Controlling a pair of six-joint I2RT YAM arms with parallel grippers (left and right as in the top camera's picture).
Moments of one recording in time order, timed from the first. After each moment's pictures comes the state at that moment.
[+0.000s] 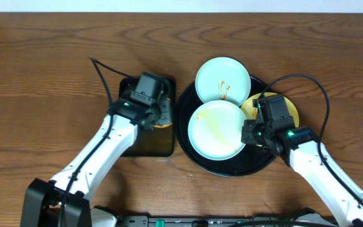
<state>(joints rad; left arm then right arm) -0.38 1.50 1.01 -0.64 0.01 -0.43 0.32 1.31 0.73 -0.51 -0.09 0.42</state>
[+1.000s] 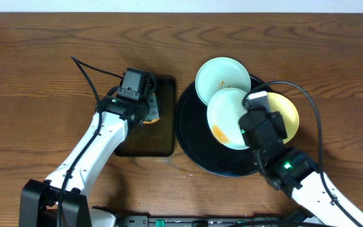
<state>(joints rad) -0.29 1.50 1.01 -0.64 -0.01 -0.43 0.67 1.08 0.73 -0.43 0.66 0.08</state>
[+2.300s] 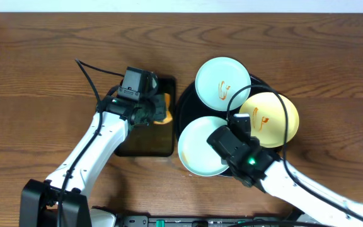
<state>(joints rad) -0.31 1.50 1.01 -0.59 0.25 -0.44 0.82 1.34 0.72 -0.62 0.44 0.73</state>
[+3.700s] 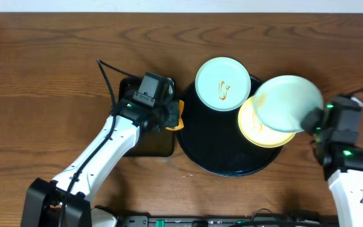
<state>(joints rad) -0.42 1.50 1.01 -0.60 0.20 -0.44 -0.19 1.05 0.72 -0.51 0.12 0.49</state>
